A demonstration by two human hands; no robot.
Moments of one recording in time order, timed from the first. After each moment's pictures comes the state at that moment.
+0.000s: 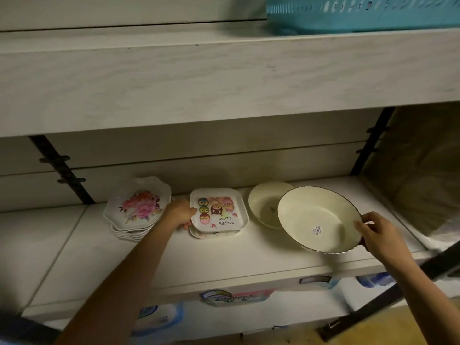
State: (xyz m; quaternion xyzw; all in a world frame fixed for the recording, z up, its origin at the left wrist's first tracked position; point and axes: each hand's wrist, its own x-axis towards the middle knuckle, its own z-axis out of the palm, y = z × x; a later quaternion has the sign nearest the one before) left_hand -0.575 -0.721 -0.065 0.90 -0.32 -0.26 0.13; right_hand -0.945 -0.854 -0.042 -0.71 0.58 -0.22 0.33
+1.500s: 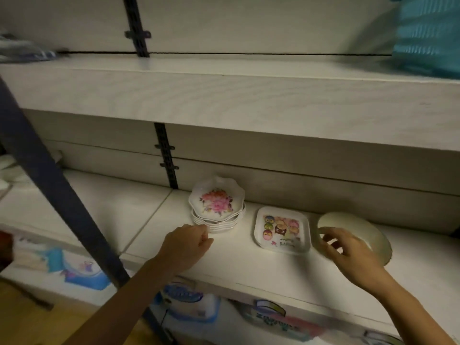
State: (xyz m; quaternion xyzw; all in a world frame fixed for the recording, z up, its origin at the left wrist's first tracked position) left_hand -0.597 -0.547 -0.026 0.91 -0.38 -0.05 0.15; right_hand -0.807 -0.785 -0.015 -0.91 0.29 -0.10 0.28
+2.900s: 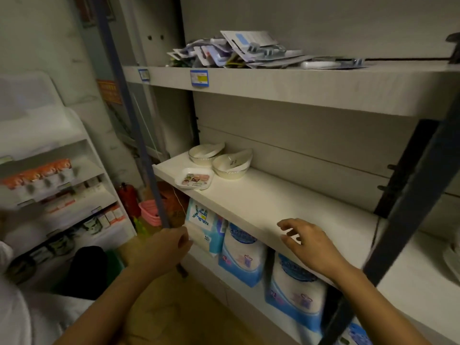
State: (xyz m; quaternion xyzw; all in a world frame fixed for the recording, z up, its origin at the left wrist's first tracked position) left_hand -0.384 -0.020 -0.010 0.98 -0.15 -0.02 0.09; right_hand -0.436 -0.315 -0.010 -0.96 -0.03 -0.03 0.28
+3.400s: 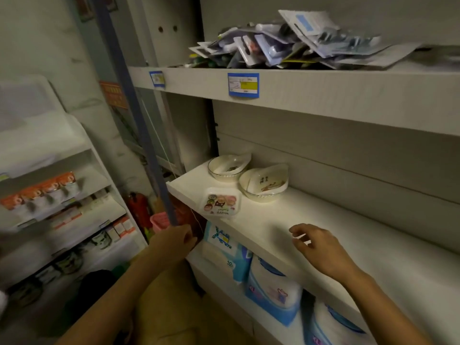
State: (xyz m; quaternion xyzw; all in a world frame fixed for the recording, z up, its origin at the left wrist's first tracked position) left_hand -0.201 0.043 0.000 0.99 -0.10 -0.07 0.09; right_hand -0.258 -0.257 -0.029 -0.96 0.01 0.00 0.29
